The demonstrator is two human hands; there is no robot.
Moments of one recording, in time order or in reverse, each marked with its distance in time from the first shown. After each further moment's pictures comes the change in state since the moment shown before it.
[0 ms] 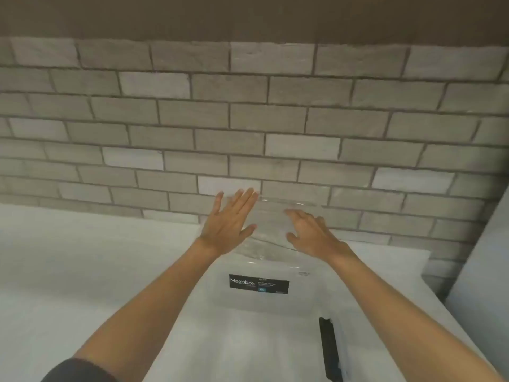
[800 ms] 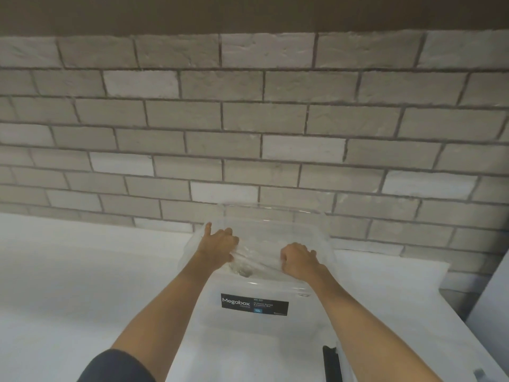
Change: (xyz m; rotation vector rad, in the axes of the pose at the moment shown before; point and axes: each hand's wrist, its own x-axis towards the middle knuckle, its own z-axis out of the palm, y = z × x) left_hand 0.024 -0.009 0.062 0.037 -0.515 -0.109; right_hand 0.044 0.018 0.073 0.058 -0.206 0.216
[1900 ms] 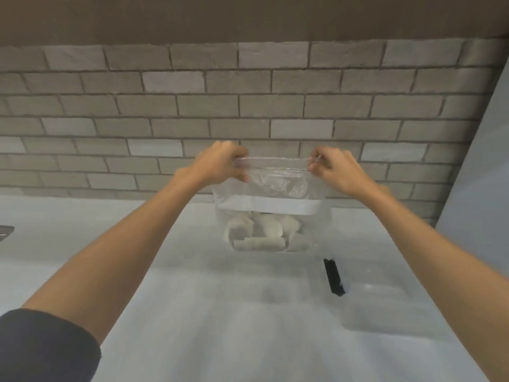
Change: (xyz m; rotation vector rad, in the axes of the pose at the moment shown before) left_hand -0.180 -0.048 -0.183 -0.468 0.376 0.151; right_hand -0.208 -0.066 -0.156 0.319 0.540 -0.257
